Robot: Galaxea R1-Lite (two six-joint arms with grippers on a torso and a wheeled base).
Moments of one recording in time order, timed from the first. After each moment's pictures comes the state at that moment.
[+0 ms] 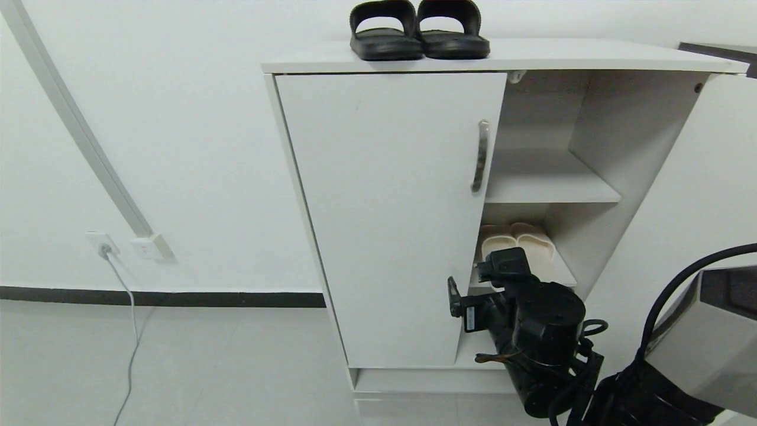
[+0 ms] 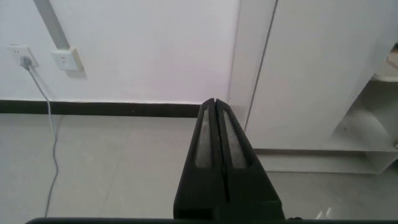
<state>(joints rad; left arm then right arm) 0.00 0.00 0.00 0.00 0.05 -0.01 0.82 2.07 -0.64 -1.40 -0.70 -0.04</state>
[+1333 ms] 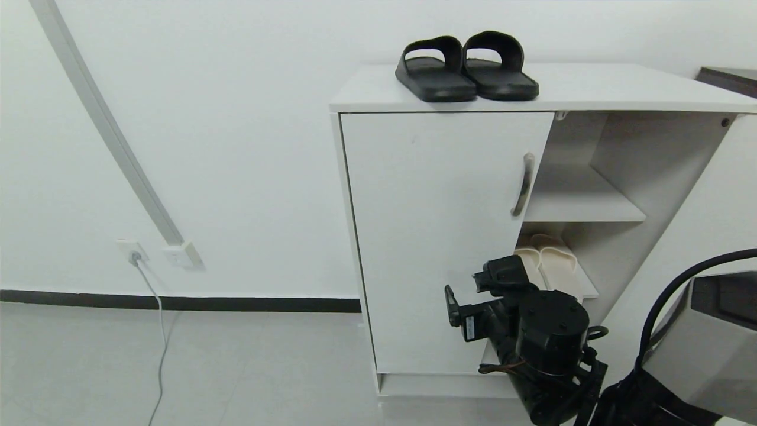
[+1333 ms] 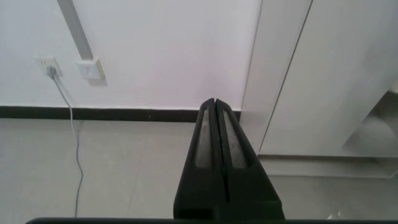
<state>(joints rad) 0.00 0.00 0.00 0.00 0.04 0.00 0.81 2.08 -0.61 -1.42 -0.66 -0.06</state>
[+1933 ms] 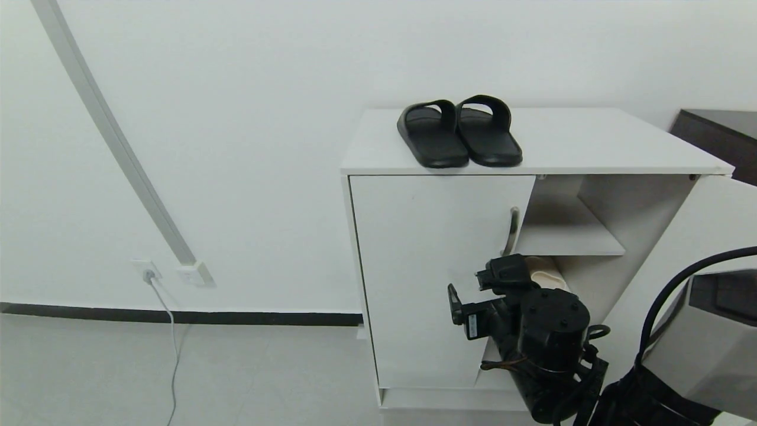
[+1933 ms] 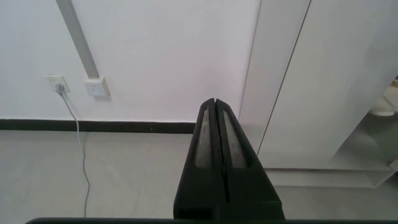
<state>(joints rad) 0.00 0.00 0.00 0.00 0.04 0.00 0.81 2.08 -0.61 -1.42 -0.66 -0.06</state>
